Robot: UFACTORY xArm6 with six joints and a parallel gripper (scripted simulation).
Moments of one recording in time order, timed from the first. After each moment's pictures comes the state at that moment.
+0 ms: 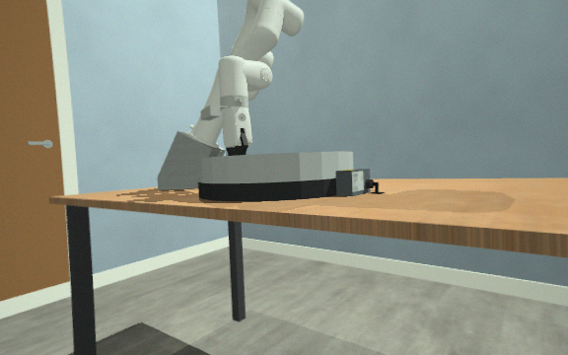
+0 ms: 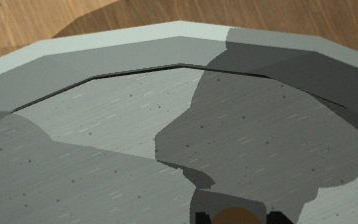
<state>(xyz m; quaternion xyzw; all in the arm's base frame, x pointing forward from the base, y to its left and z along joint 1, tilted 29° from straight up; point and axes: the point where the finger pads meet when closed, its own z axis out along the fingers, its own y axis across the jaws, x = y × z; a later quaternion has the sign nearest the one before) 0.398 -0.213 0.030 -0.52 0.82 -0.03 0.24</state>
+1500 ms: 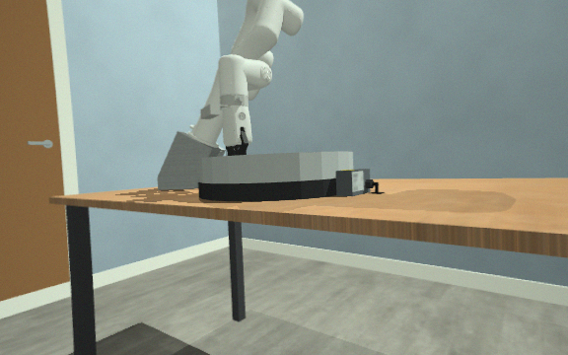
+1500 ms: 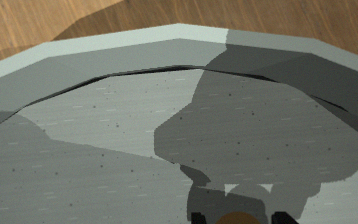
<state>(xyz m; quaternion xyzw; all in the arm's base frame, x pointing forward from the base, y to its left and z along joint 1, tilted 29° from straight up) 0.397 -0.214 0.033 -0.52 0.82 -0.03 0.24</state>
